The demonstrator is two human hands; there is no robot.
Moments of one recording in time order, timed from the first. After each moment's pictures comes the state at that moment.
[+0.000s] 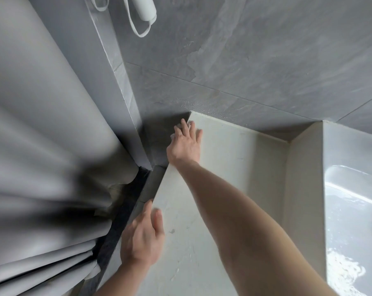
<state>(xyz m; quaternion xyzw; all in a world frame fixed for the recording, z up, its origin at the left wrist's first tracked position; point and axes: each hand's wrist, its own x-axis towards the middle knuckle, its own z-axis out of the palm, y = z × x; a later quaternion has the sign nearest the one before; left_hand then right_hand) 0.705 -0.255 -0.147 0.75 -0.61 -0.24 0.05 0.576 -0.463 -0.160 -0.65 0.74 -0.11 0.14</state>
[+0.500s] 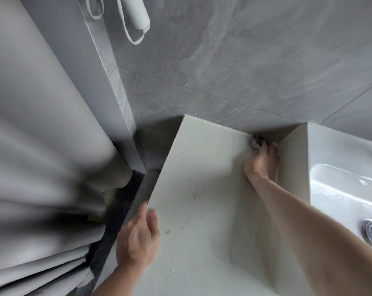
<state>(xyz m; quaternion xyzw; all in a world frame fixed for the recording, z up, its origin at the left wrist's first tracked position) 0.707 -0.256 -0.146 0.75 -0.62 -0.24 0.04 0.352 -0.397 -0.173 -0.42 0.88 -0.21 0.05</state>
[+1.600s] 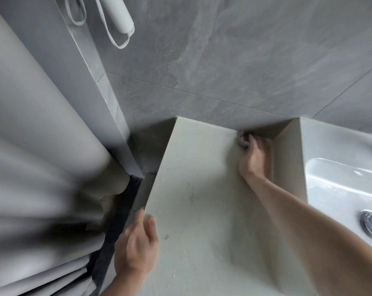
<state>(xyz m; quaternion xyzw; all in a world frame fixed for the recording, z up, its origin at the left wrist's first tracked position) 0.707 -0.256 -0.153 0.75 -0.61 -0.25 0.06 0.355 -0.395 -0.166 -0.48 0.84 -0.26 0.07</state>
